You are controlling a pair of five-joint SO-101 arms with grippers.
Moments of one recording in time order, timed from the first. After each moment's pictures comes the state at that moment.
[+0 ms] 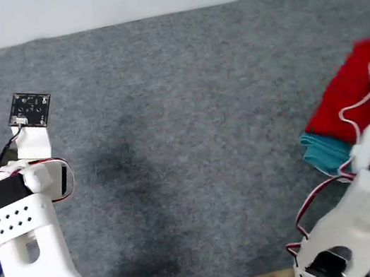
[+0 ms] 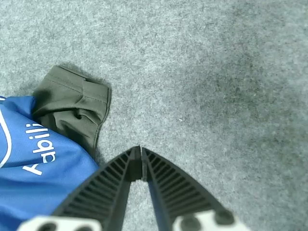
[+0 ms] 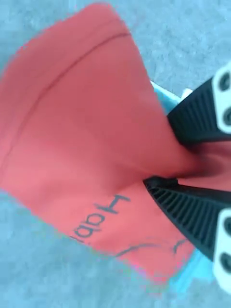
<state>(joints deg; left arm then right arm) -19.9 -30.5 35.2 70.7 -18.8 34.5 27.1 -35.9 87.2 25.8</state>
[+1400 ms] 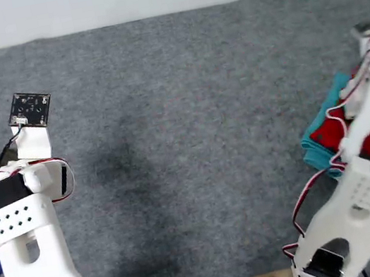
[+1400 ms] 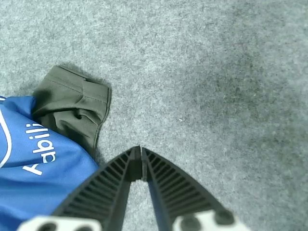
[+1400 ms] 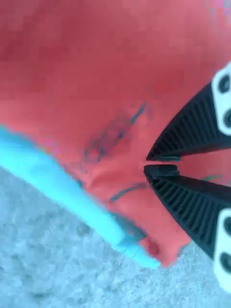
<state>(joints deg) -19.9 -30.5 35.2 70.7 -18.8 27.2 36.0 -35.8 97.3 27.9</state>
